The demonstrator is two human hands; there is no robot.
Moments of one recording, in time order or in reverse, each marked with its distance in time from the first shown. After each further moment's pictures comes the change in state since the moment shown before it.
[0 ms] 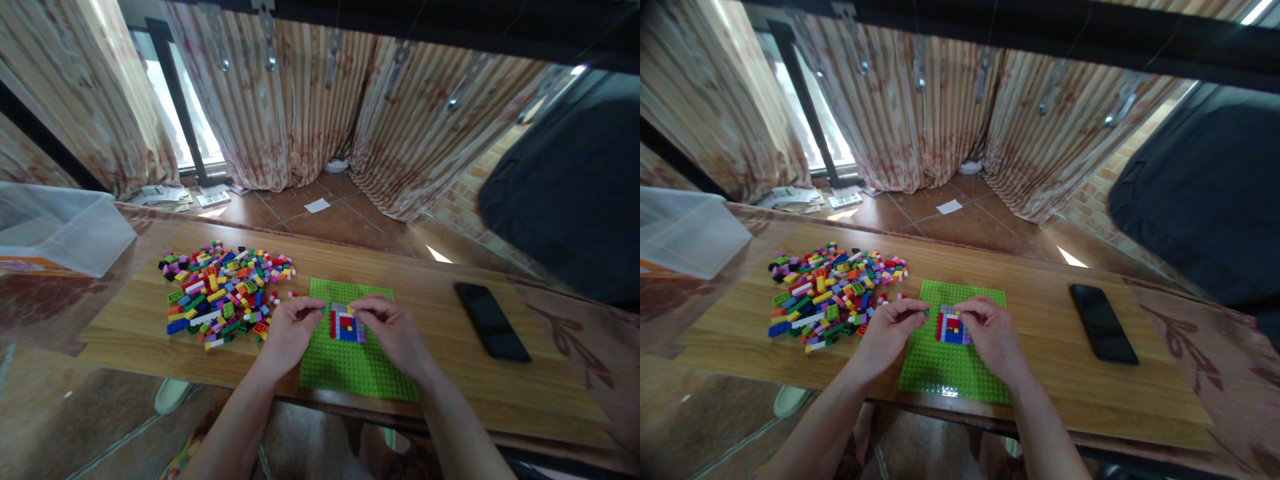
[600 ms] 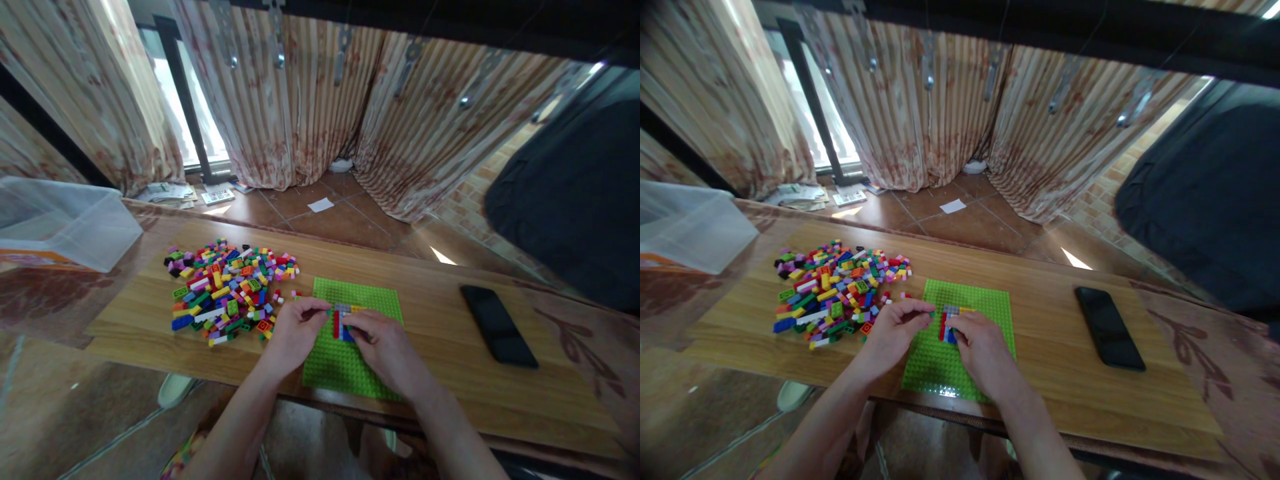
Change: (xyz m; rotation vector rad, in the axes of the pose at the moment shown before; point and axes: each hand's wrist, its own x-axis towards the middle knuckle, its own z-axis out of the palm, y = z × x) left_hand 0.001 -0.007 0.000 0.088 -0.025 0.054; right_hand -0.012 0.003 0.008 -0.455 -0.265 -0.299
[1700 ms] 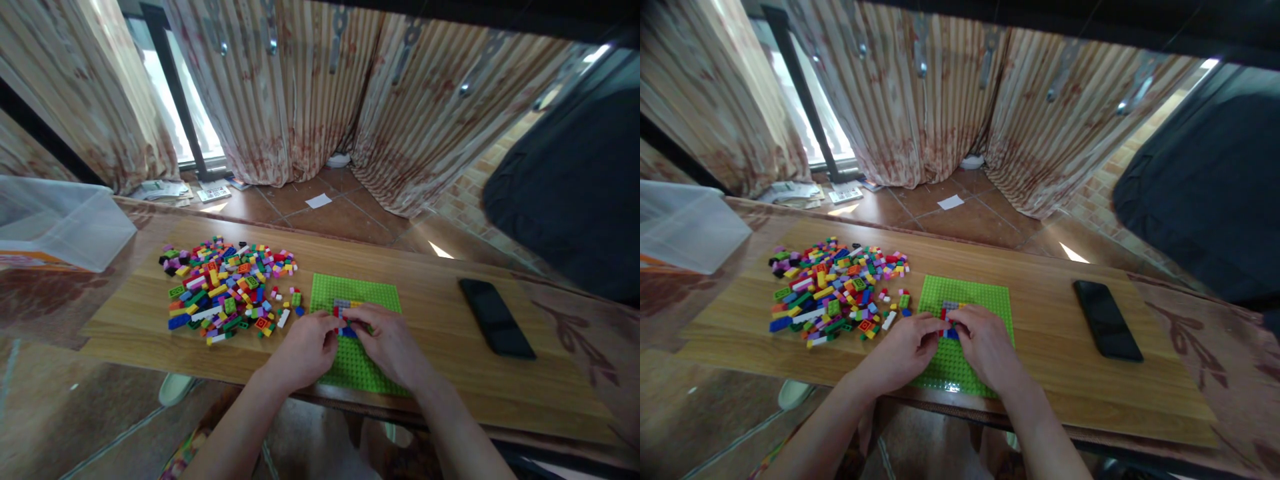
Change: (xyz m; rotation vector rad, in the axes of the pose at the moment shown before) left_hand -0.015 0.009 0.005 0.678 -0.389 0.312; right_hand -0.001 0.003 -0.003 -0.042 0.017 0.021
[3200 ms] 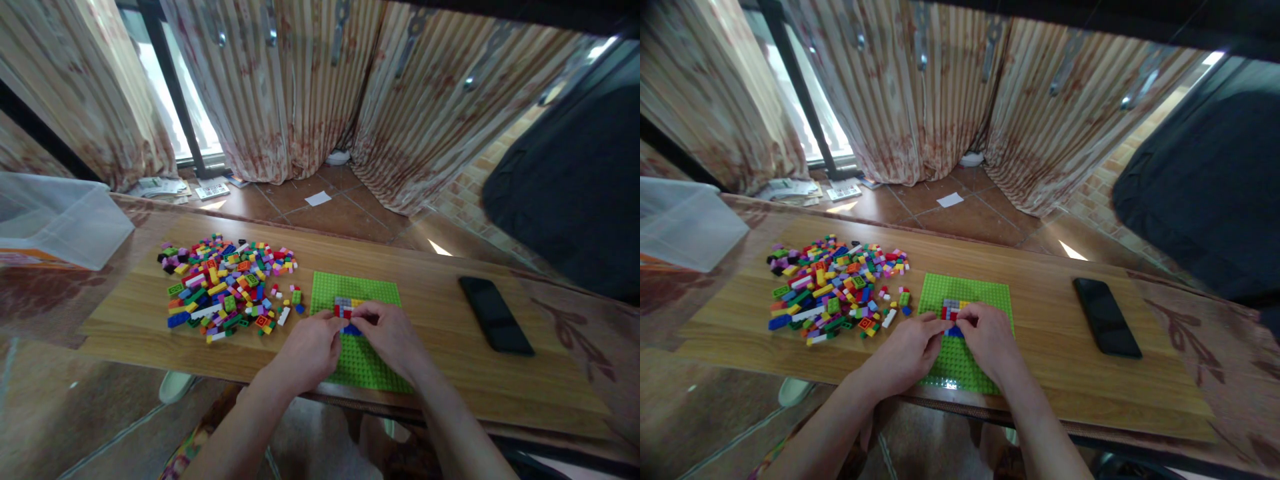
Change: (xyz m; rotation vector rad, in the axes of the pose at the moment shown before) left_hand -0.002 0.005 0.003 0.129 -0.054 -0.002; right_hand 0.006 0.000 0.001 0.070 0.060 0.341
